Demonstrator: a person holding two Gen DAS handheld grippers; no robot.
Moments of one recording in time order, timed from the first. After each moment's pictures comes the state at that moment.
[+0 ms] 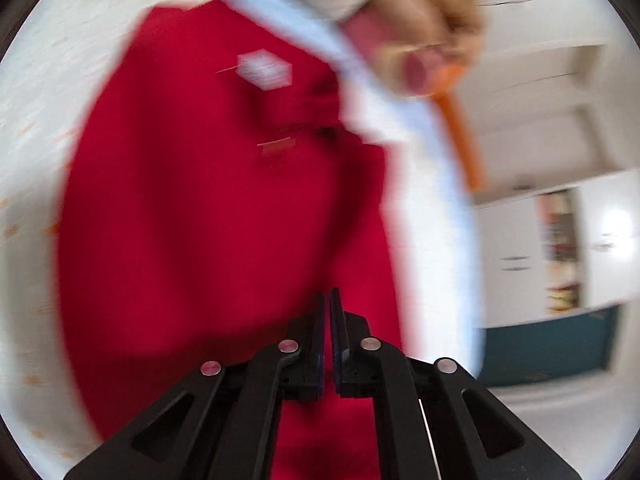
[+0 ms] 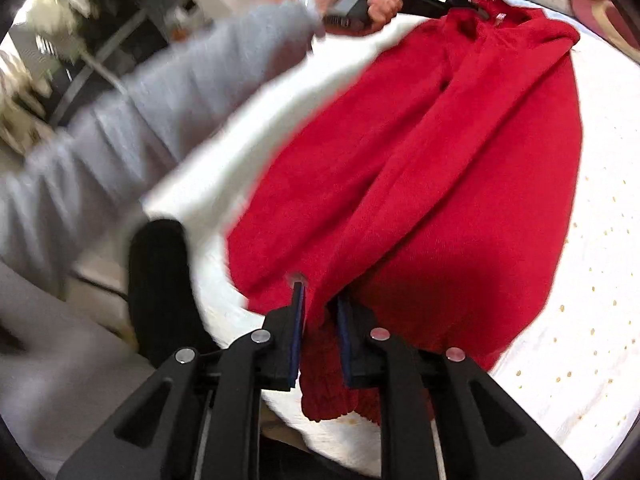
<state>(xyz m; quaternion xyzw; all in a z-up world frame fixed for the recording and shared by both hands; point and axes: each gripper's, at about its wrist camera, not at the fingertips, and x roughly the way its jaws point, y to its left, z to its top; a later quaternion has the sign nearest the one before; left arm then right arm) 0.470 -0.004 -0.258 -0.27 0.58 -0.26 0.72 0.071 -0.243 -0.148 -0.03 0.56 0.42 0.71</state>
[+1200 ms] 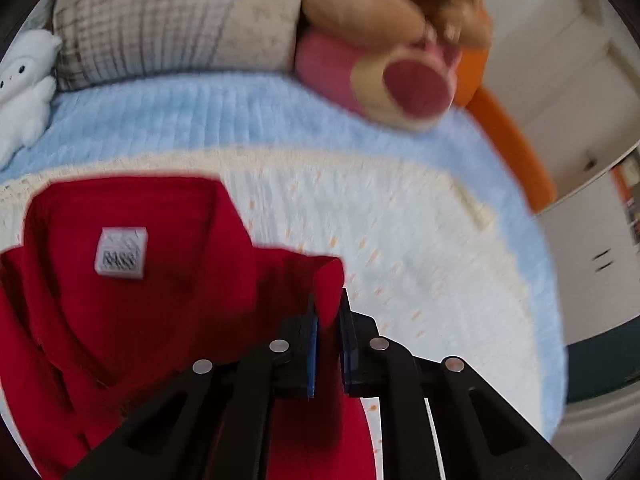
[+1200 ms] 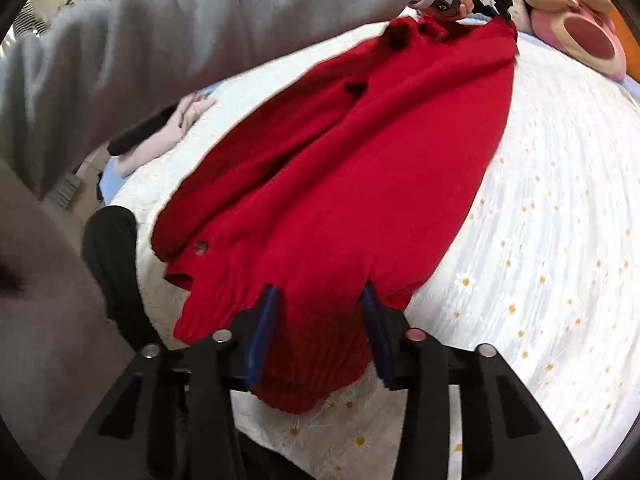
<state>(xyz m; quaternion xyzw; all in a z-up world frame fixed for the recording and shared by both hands) 0.617 -0.163 -0.190 -0.13 0.52 -0.21 0.82 0.074 -0.320 -0.154 -0.03 0.51 0.40 0.77</state>
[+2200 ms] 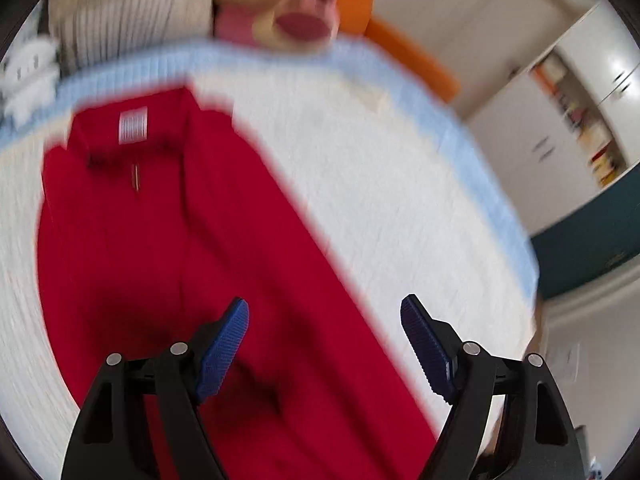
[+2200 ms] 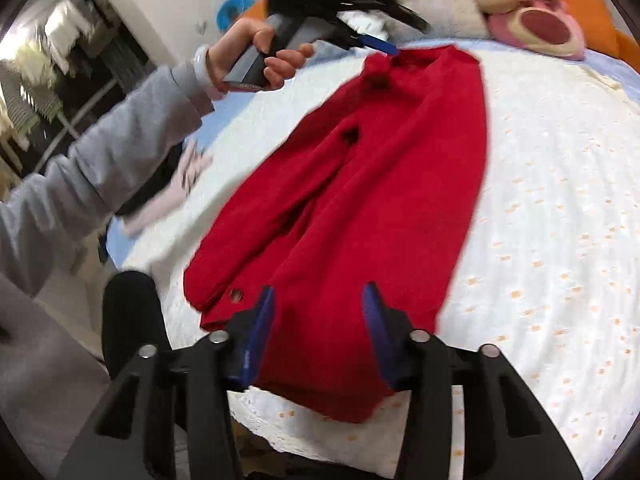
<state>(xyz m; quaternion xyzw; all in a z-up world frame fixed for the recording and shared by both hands) 0.404 -0.132 -0.172 -0.03 0.56 -0.33 0.76 0.048 -0.310 -0.134 0.05 0.48 0.36 0.80</state>
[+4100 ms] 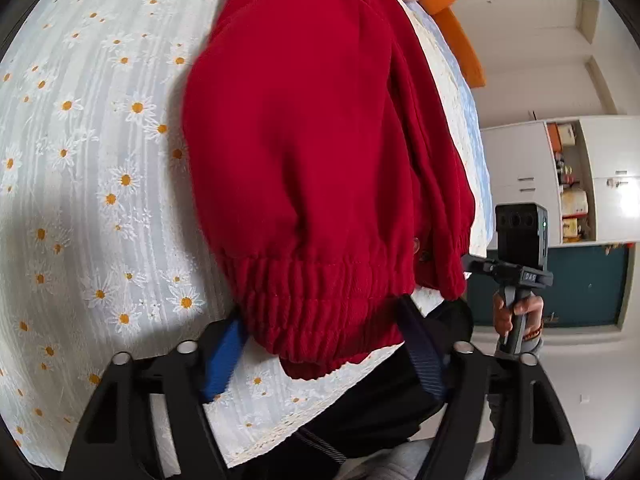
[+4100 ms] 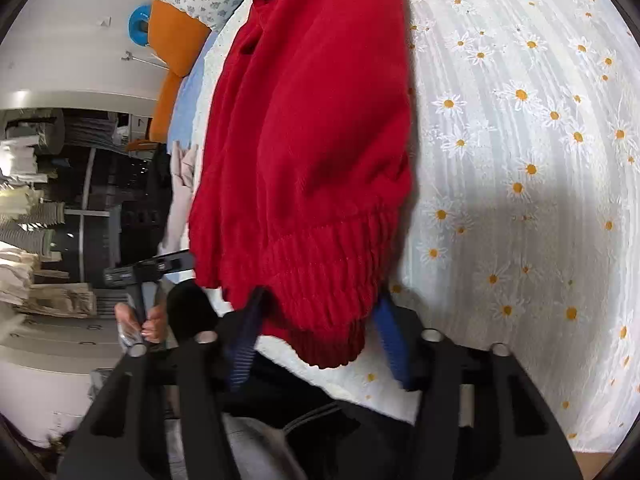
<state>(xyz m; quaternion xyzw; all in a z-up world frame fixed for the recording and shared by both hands) 0.101 0.042 -0.262 -0.26 0.64 -0.29 0.66 0.082 -0.371 -0.197 0.27 0.65 0.32 0.63</state>
